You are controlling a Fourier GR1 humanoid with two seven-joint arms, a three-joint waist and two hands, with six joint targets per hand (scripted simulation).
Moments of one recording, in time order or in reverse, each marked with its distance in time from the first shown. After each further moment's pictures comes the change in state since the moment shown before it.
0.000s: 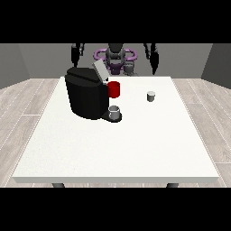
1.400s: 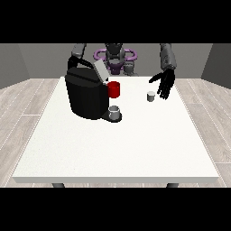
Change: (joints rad) left arm -0.364 0.480 0.042 0.482 -0.378 -0.224 -0.138; right arm -0.137 0.044 0.056 0.013 0.185 -0.140 0.046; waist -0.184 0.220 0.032
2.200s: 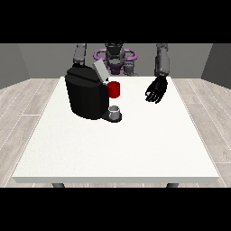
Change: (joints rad) left arm -0.141 -0.077 -0.112 0.177 -0.299 0.223 -0.059; right arm -0.089 0.023 -0.004 0.159 -0.008 -0.016 0.007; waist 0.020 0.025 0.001
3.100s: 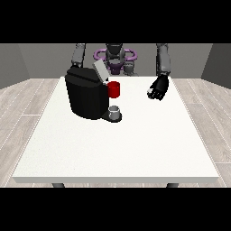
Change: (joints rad) left arm -0.086 -0.004 -0.006 0.182 -0.147 -0.049 -0.078; right arm -0.006 -0.015 -0.060 0.152 -0.043 0.041 -0.076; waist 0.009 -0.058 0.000
